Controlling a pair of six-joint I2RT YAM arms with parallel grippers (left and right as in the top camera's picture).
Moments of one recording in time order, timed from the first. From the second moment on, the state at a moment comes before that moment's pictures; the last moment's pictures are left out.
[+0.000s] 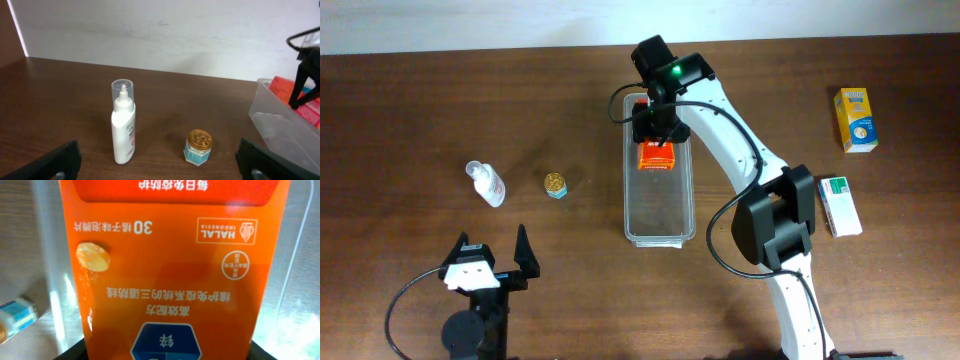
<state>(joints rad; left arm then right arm) 0.14 0.01 0.01 -0.07 0.07 -0.10 0.45 2.39 2.27 -1.23 -0.10 0.44</state>
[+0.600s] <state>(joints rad) 0.14 0.01 0.01 -0.07 0.07 -0.10 0.45 2.39 2.15 -1.09 -0.06 0.43</state>
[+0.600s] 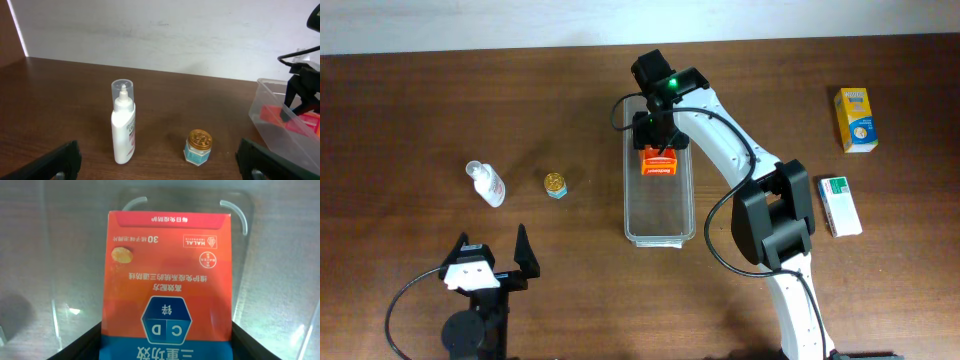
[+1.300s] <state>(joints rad) 0.14 0.01 0.01 -0.07 0.07 -0.10 0.45 2.40 2.15 -1.06 -0.10 0.43</state>
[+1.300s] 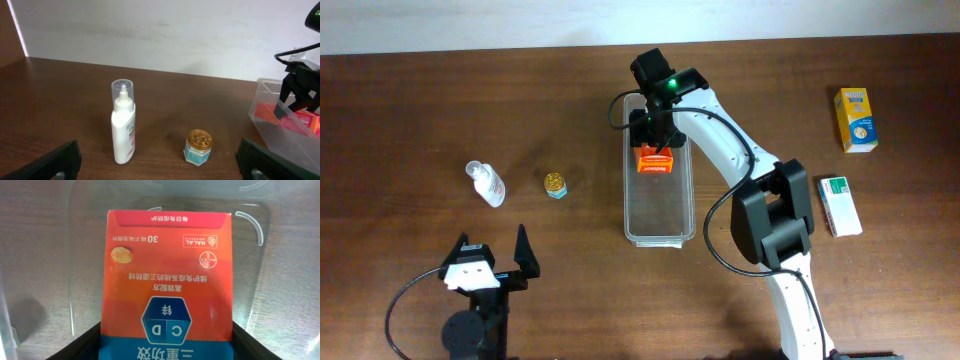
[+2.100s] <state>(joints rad) 0.14 0.01 0.01 -0.07 0.07 -0.10 0.45 2.41 2.15 -1.04 -0.10 0.42</state>
